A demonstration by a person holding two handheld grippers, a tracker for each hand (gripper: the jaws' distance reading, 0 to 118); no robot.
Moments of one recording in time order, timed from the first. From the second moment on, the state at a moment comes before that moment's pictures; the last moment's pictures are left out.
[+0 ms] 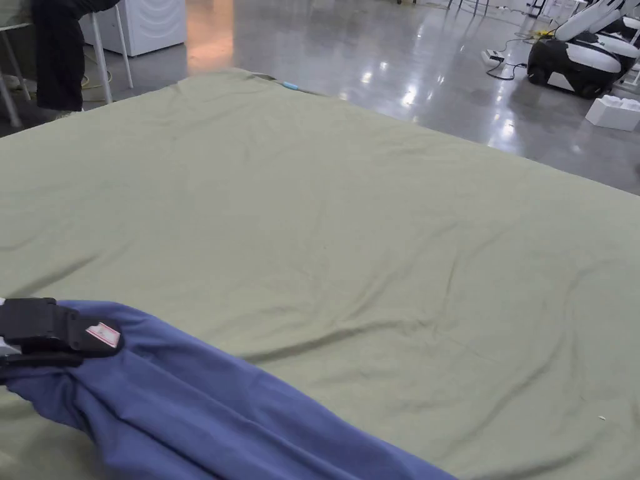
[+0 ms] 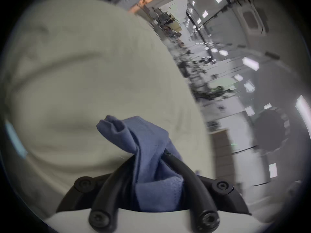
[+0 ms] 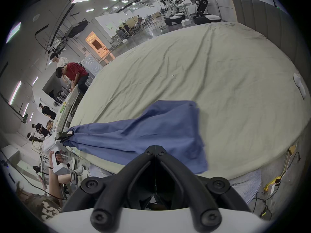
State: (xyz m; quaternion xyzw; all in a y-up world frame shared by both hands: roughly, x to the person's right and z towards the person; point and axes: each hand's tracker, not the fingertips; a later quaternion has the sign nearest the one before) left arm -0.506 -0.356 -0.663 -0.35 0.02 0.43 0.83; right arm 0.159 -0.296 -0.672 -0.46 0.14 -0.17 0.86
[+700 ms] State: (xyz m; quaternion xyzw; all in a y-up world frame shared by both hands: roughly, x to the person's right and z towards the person) left arm -0.190 -0.402 -0.763 -0.51 -0.25 0.24 0.78; right arm 0.200 -0.318 -0.654 -0.45 0.13 -0.22 0.86
